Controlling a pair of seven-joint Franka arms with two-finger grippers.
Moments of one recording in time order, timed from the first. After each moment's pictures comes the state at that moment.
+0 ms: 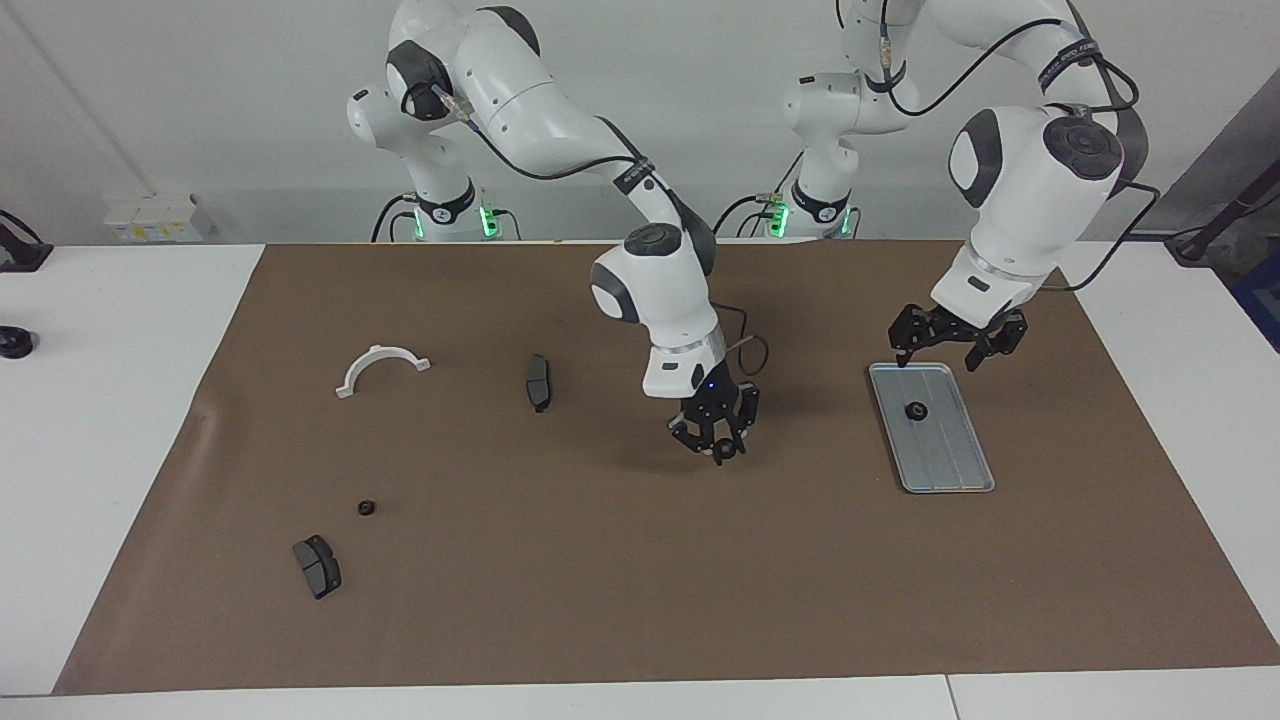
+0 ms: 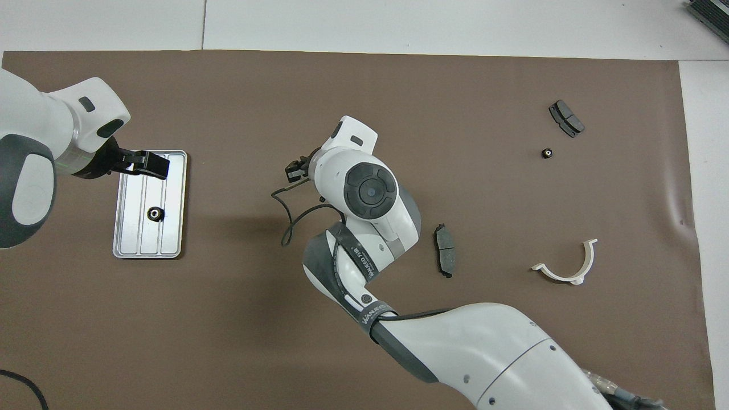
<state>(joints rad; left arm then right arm) -0.08 0.10 -0.05 -1.77 0.01 1.90 0.03 0.64 0.67 0.04 -1.47 -0.03 2.66 0.29</state>
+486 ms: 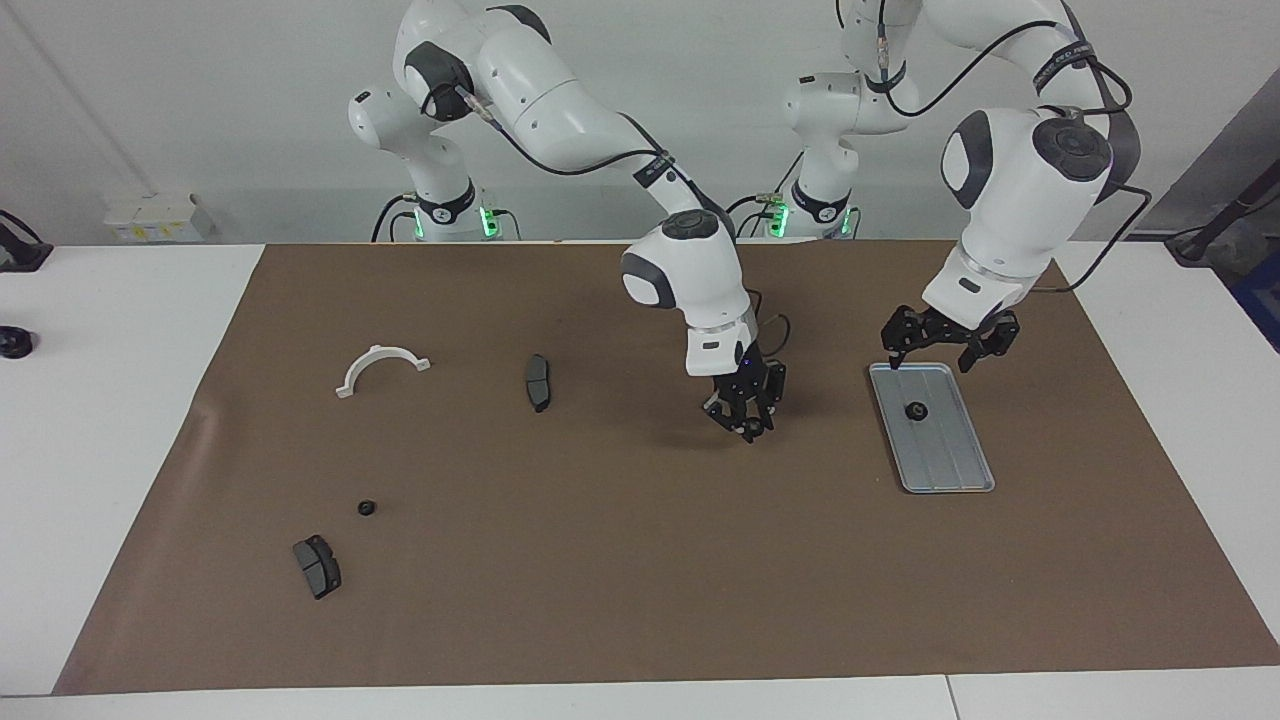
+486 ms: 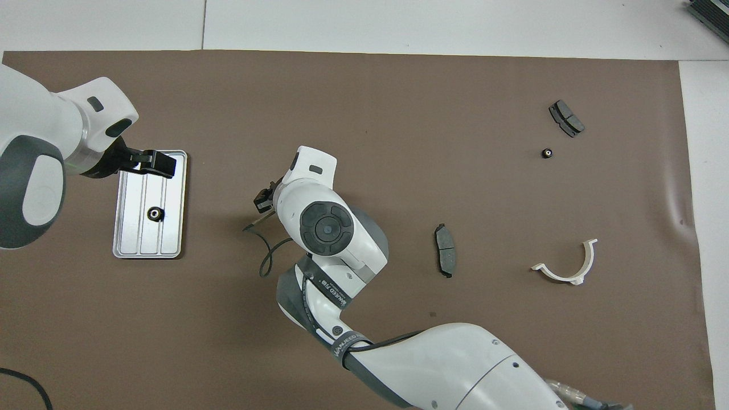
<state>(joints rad) -0.09 0.10 -0.05 -1.77 0.01 1.91 0.00 0.70 0.69 0.04 -1.47 -0.05 2.67 0.29</state>
